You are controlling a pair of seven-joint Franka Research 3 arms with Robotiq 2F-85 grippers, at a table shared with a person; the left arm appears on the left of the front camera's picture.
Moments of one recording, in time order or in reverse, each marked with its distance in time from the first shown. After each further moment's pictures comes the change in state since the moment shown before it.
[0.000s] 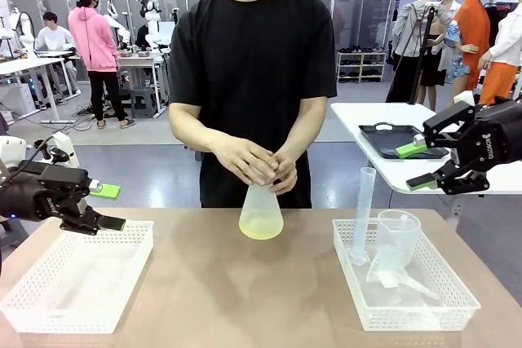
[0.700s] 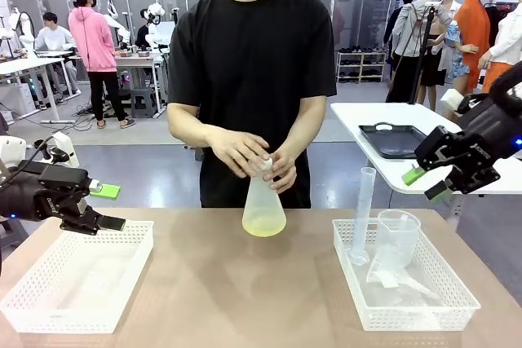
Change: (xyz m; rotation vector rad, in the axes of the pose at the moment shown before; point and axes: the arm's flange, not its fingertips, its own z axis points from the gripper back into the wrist) left arm 0.000 0.000 0.000 0.000 0.000 0.000; right arm 0.028 0.003 0.003 -0.415 -0.115 0.156
